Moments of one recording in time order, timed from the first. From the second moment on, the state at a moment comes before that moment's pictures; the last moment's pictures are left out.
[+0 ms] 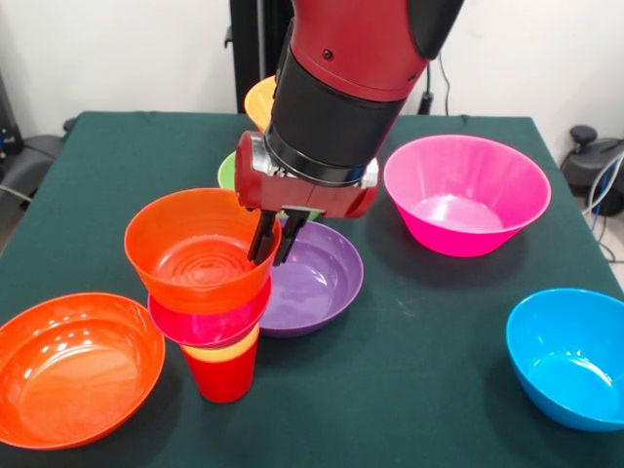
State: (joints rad) arm -0.27 -0.44 0.26 0.93 -0.59 1.16 1.66
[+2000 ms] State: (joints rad) arm -0.27 -0.38 0.26 0.93 -0.59 1.14 1.66
